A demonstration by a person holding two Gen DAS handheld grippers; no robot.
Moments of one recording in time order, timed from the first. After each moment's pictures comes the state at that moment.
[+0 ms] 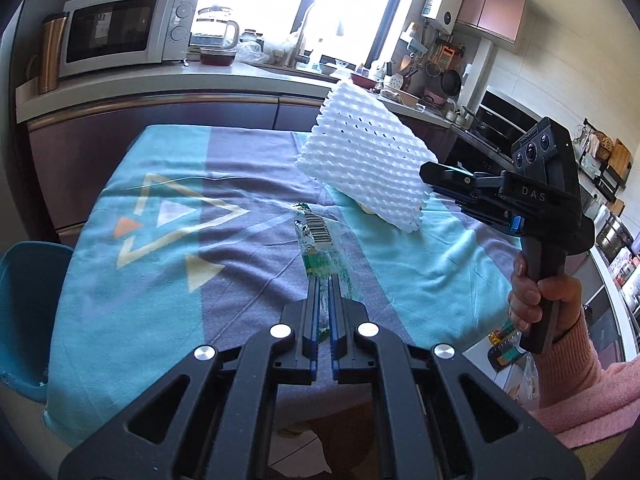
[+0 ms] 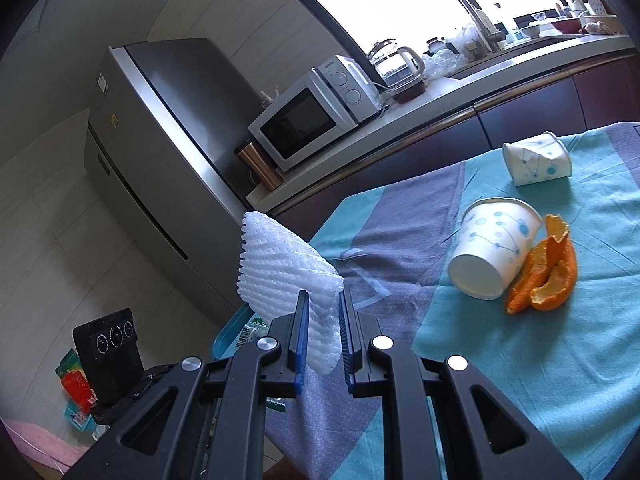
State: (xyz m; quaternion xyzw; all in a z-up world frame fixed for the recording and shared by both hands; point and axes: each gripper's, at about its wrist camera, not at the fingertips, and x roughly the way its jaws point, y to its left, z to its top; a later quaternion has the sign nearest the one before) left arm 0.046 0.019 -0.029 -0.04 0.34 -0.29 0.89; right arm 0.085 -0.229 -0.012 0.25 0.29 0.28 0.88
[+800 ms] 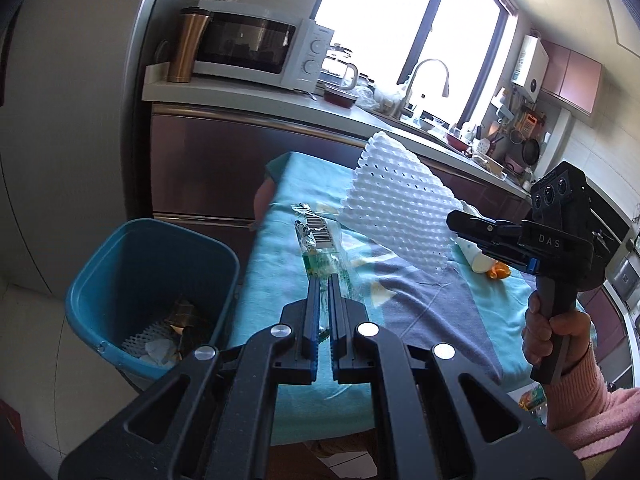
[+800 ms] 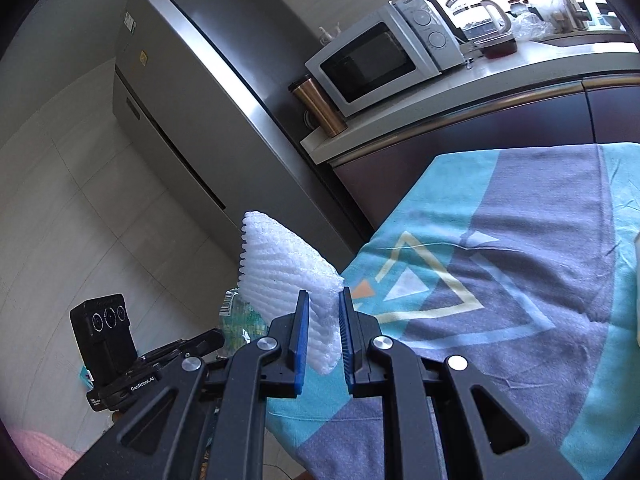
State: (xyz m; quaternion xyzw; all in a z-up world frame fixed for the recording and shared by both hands) left arm 0.036 0.171 -0.016 -0.12 0.30 -0.13 0.94; right arm 0.146 -0.093 -0.006 0.19 0.34 0.38 0.83
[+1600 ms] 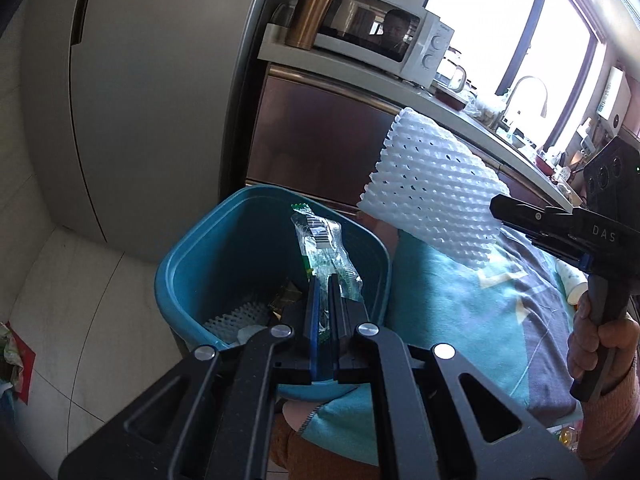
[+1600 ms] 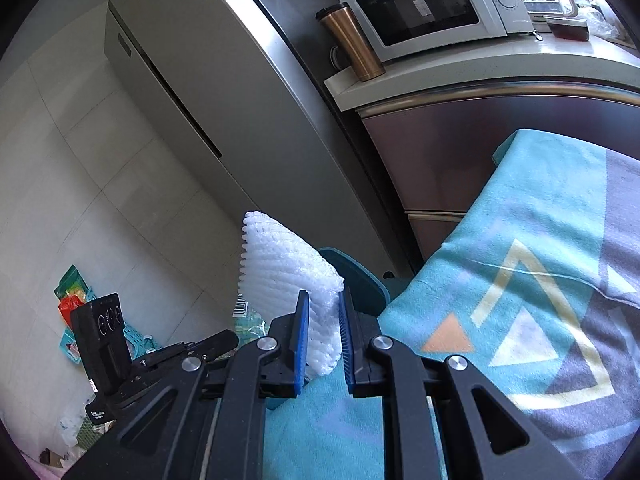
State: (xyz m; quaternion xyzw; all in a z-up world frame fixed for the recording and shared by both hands) left arm 0.069 0.284 -0.074 -0.17 0.35 0.02 0.92; right arm 0.192 0.046 -0.025 0.11 0.40 0.41 0.81
